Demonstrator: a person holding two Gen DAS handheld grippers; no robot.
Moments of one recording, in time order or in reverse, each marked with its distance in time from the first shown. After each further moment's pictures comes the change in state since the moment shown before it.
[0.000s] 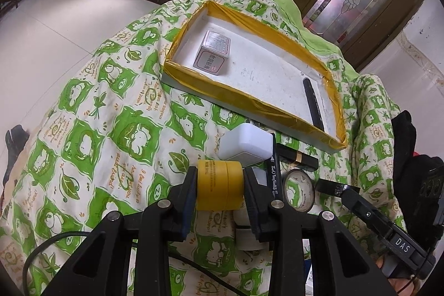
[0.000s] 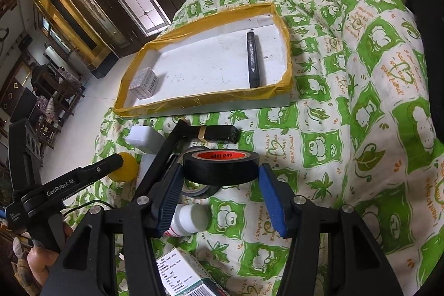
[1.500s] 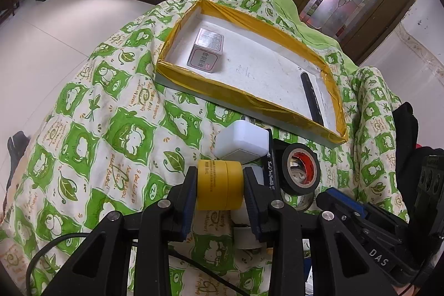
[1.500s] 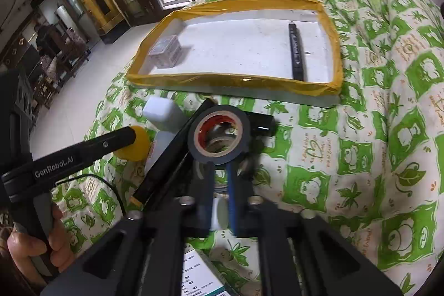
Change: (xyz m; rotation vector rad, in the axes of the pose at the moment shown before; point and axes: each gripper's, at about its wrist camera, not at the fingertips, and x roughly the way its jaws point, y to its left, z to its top) left arm 0.003 -0.009 -0.002 0.036 0.011 0.017; right arm 0.025 0.036 -0.003 -0.167 0.084 -0.024
